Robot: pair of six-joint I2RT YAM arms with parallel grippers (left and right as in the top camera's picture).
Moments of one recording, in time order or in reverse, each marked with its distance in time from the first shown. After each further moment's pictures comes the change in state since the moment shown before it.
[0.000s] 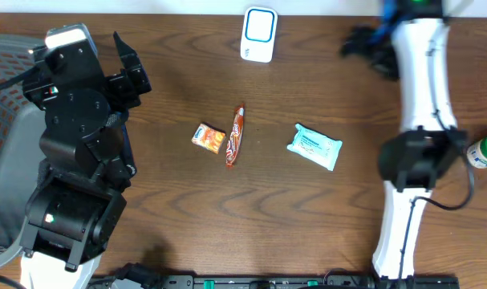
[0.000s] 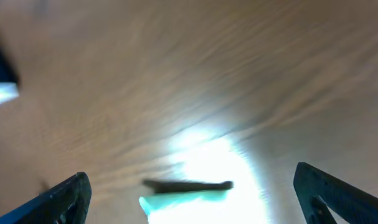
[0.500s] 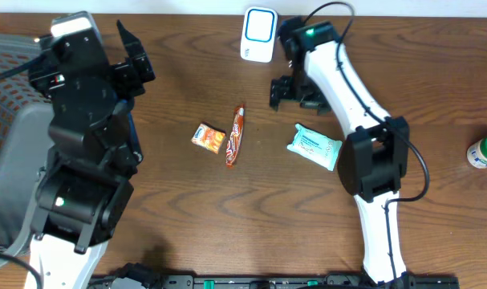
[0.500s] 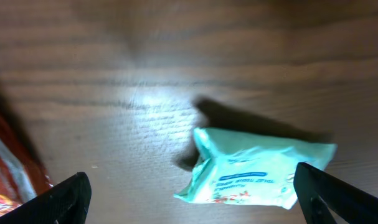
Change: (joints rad) left arm 0.000 0.050 0.000 0.075 -0.007 0.015; right arm 0.288 0.000 -0.279 0.047 0.012 -0.023
